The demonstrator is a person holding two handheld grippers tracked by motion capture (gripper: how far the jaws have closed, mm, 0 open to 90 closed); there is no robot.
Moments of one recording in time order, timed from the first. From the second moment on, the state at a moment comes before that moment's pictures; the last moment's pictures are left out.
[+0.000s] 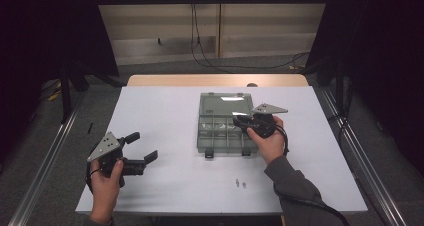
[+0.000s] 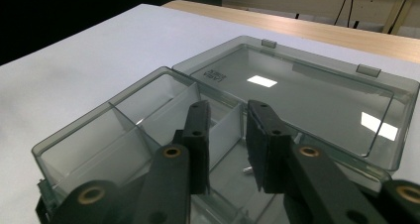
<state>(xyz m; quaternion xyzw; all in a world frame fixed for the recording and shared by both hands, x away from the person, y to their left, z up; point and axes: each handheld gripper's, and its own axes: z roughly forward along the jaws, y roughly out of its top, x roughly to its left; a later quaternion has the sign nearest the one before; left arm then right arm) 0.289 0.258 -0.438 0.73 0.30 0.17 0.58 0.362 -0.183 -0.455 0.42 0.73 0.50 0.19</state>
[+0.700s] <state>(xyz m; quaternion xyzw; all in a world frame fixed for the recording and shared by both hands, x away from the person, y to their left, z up) 0.288 0.256 -0.437 0.73 0.30 0.17 0.58 0.337 -0.190 -0.452 0.39 0.73 0.53 0.18</state>
